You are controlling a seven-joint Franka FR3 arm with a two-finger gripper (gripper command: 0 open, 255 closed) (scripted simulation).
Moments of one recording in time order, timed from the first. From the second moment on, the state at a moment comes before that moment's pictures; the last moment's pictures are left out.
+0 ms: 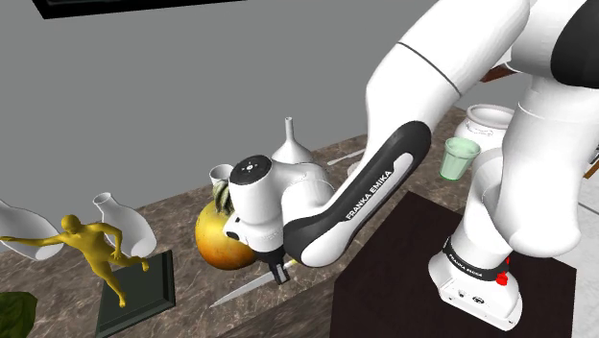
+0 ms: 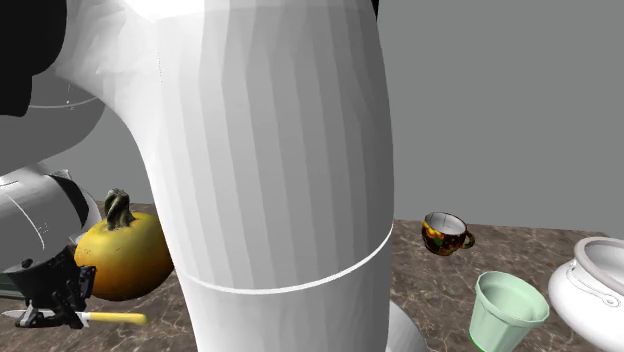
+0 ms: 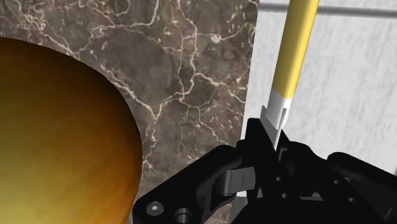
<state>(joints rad) 0.53 0.11 0.32 -2.34 -0.06 2.42 -0.32</state>
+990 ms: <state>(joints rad) 0.55 0.29 0.28 -2.36 -0.17 2.61 -0.24</state>
